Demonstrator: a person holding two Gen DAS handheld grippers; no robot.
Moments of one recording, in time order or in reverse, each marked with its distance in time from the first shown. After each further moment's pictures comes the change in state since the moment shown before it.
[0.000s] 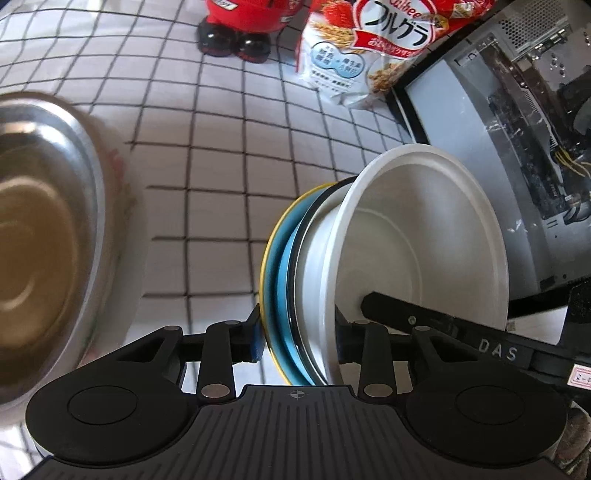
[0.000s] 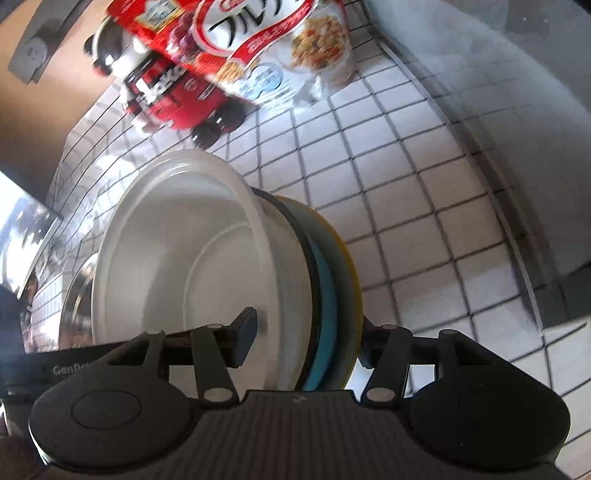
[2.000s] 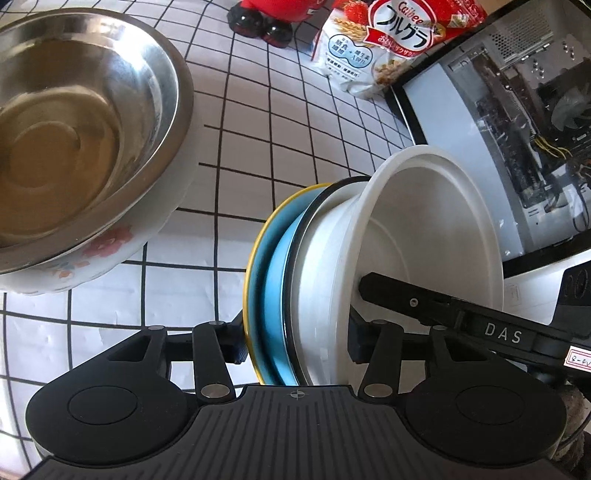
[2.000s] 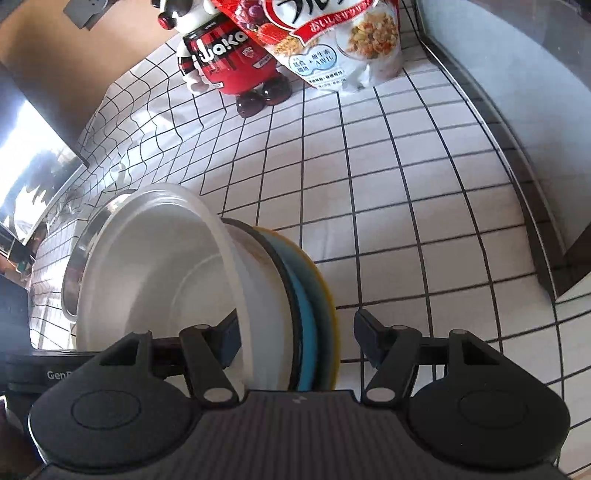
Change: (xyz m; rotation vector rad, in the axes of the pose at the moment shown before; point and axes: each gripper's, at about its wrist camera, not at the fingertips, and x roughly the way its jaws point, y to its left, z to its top) left arm -0.017 0.028 -0.050 -0.046 -0.043 -0.081; right arm -0.006 0.017 -0.029 -0.136 -0.015 0.003
